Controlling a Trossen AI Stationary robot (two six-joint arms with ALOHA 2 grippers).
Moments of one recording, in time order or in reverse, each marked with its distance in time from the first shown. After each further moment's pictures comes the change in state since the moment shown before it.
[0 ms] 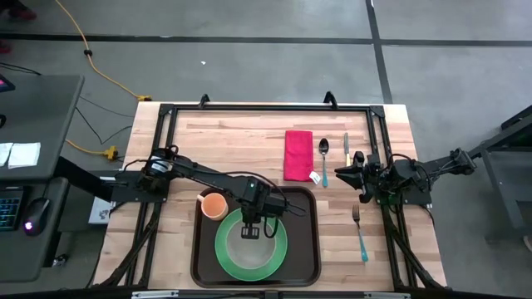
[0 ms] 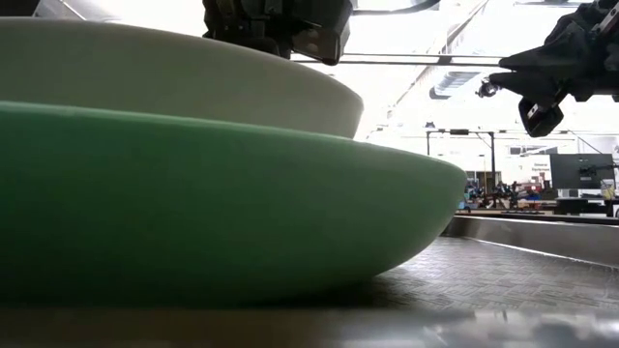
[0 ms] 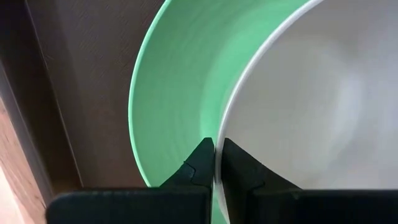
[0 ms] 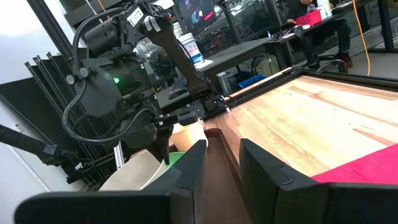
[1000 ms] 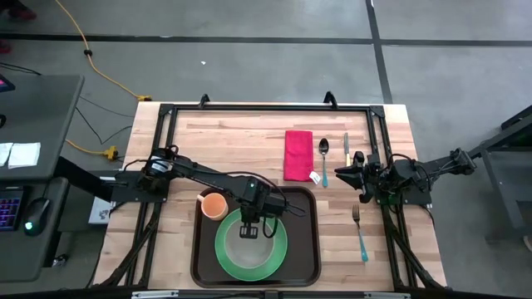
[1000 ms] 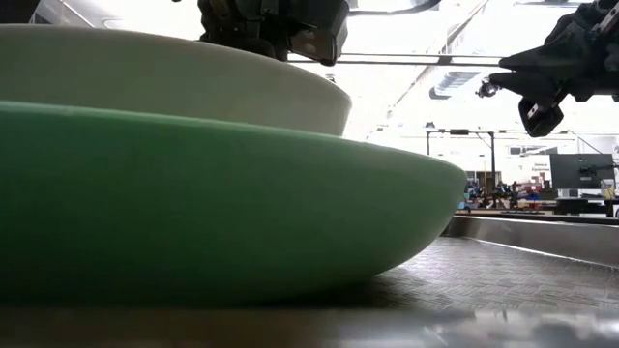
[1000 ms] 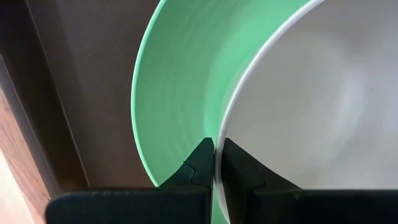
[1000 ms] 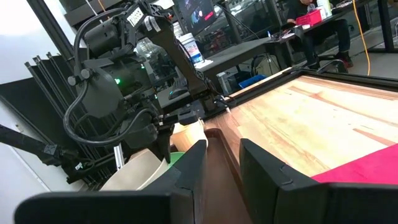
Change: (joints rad) left arm 0.000 0.000 0.000 -0.017 -0.006 0.030; right arm 0.000 0.000 0.000 0.000 0.000 0.000
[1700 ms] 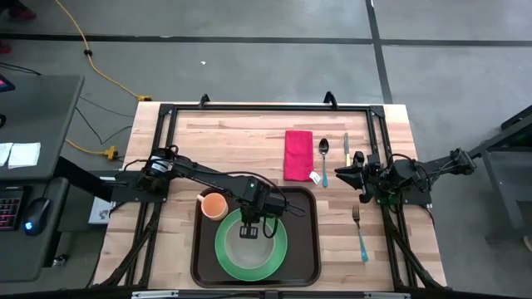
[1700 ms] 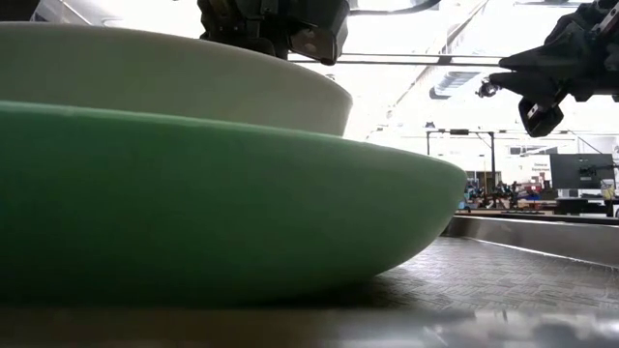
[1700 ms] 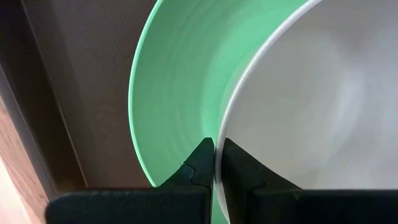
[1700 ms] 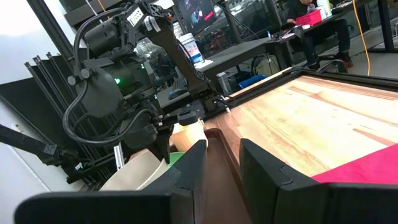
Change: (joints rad) left arm 0.000 0.000 0.000 0.002 0.009 0.004; right arm 0.000 0.000 0.000 0.000 0.000 0.000
